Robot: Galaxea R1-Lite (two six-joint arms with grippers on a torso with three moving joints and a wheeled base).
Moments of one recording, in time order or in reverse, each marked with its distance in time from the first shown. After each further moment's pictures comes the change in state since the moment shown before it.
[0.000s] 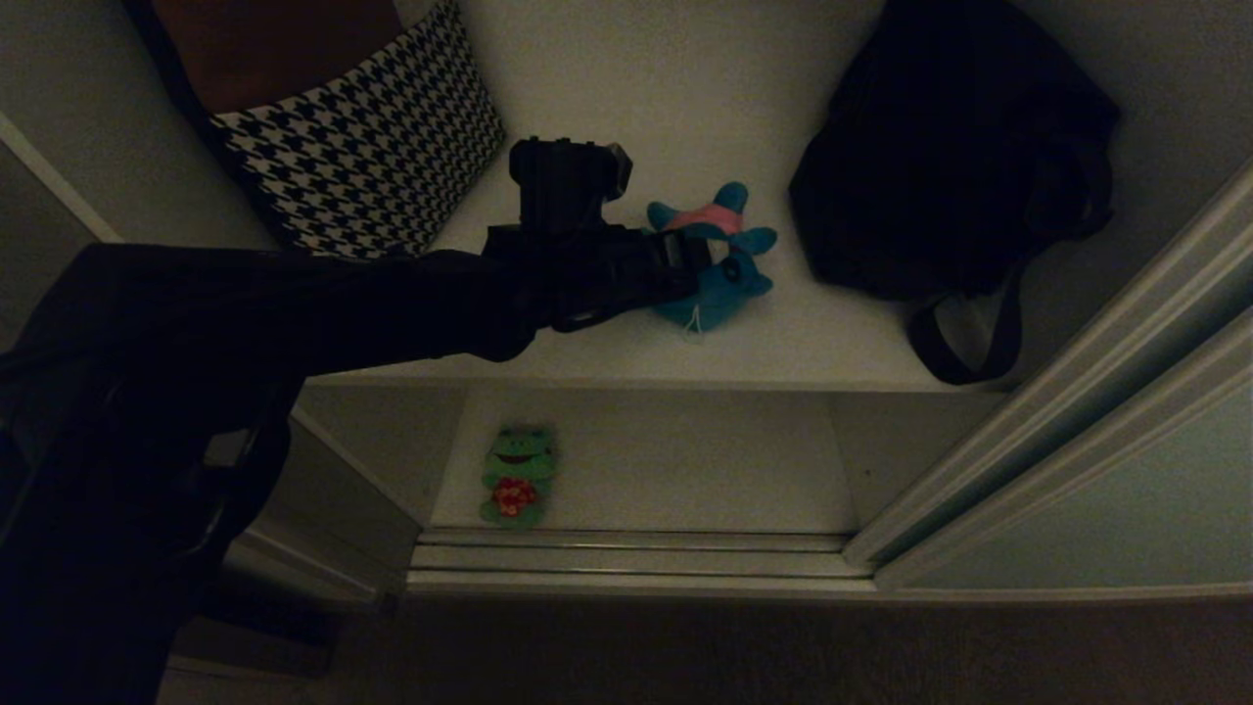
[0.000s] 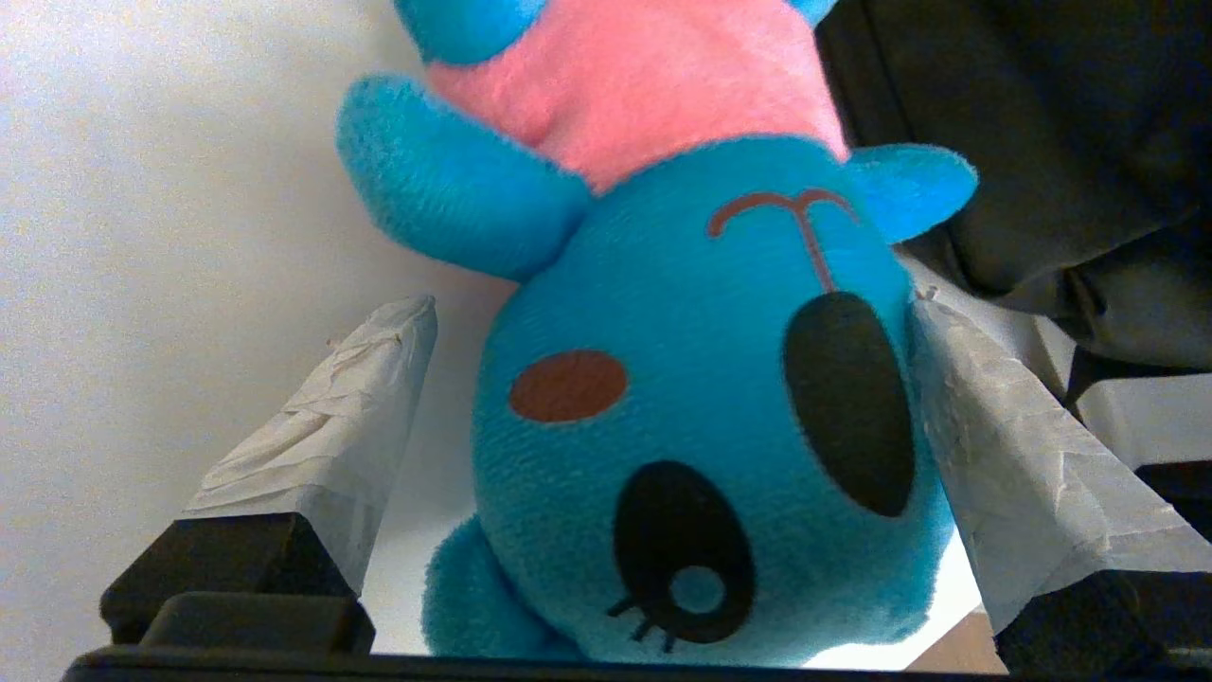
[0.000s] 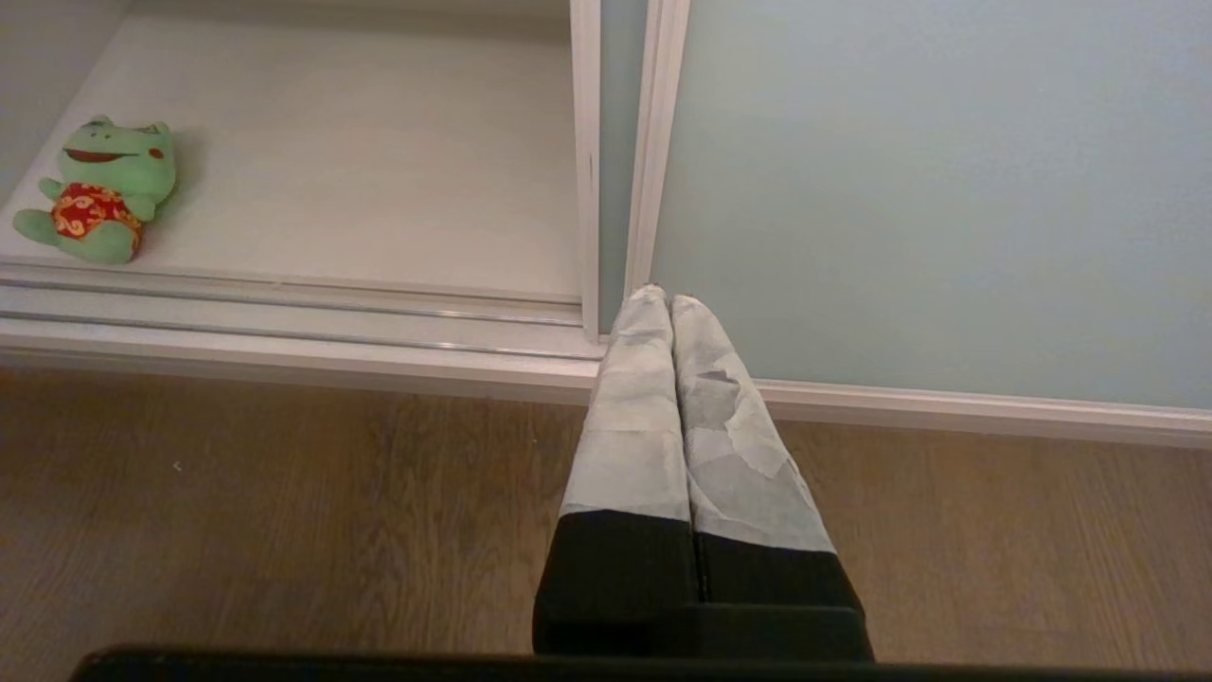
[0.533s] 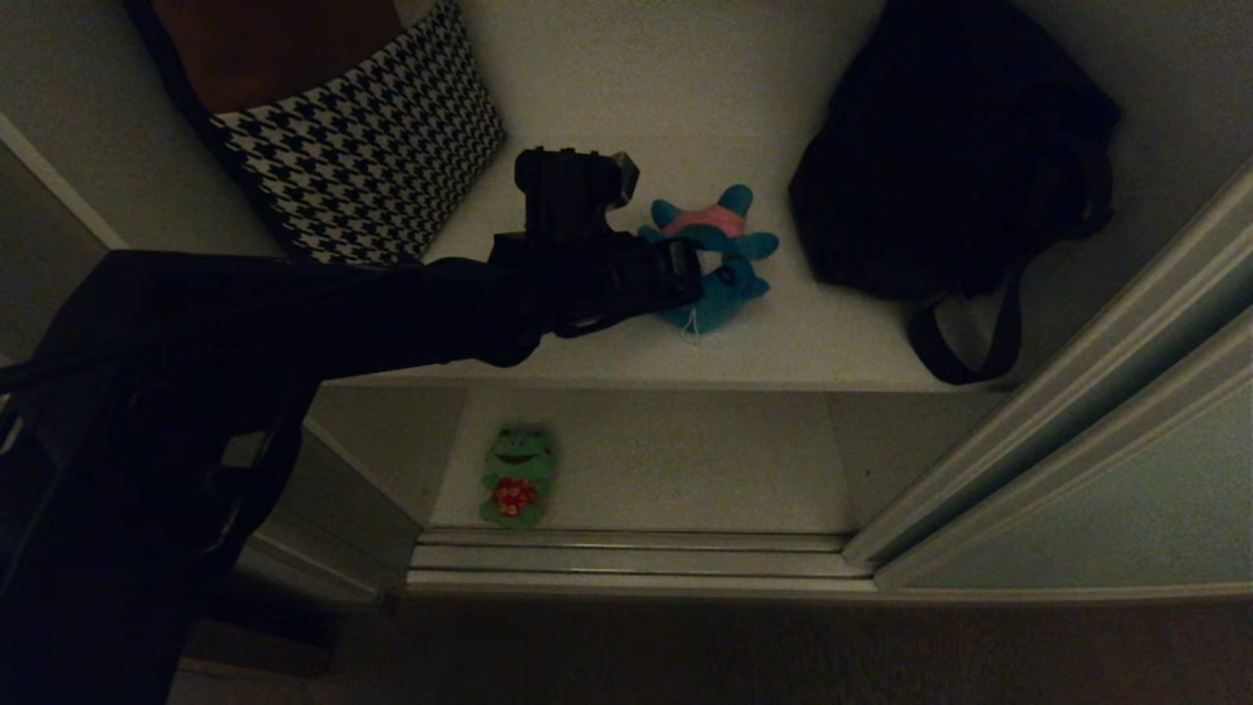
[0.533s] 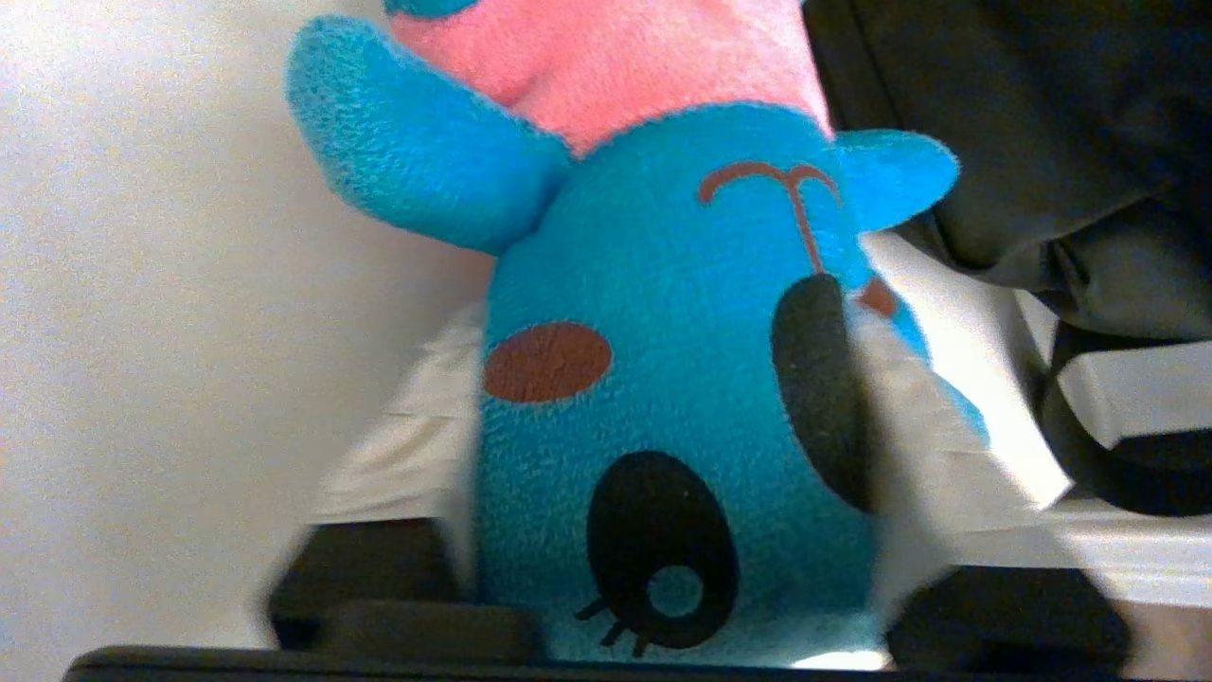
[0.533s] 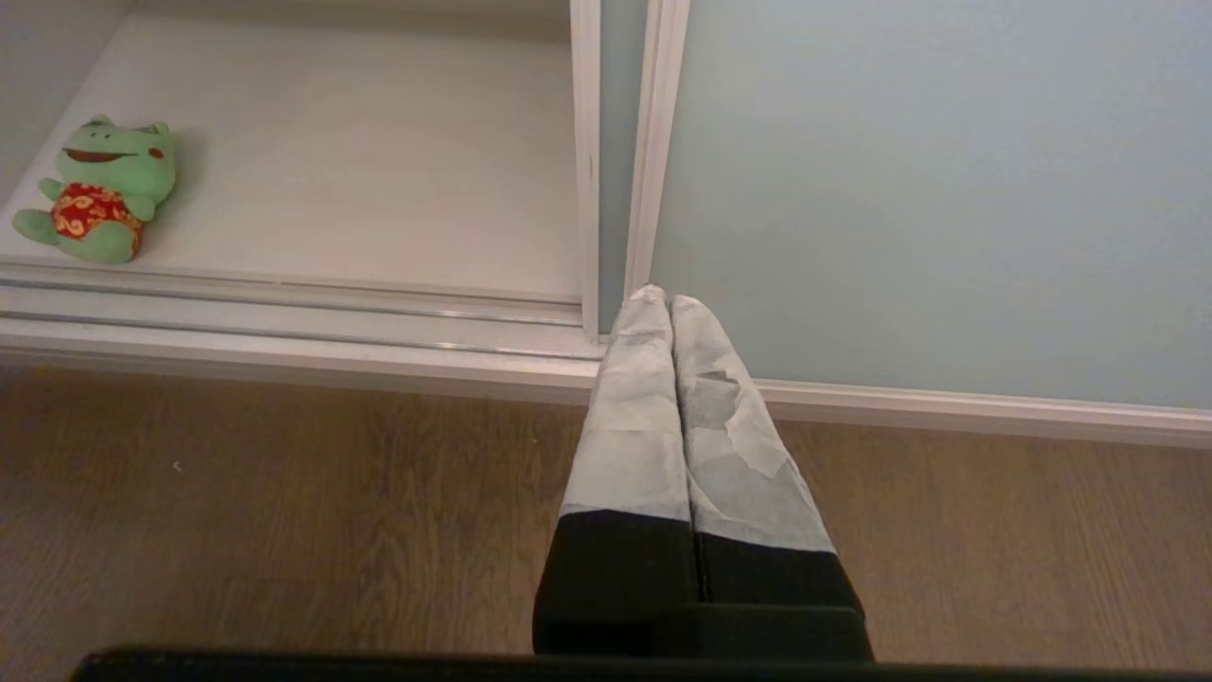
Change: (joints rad) left arm 0.000 0.015 -0.002 -0.009 -0.044 0.000; right arm 0.000 0.000 0.000 0.000 0.000 0.000
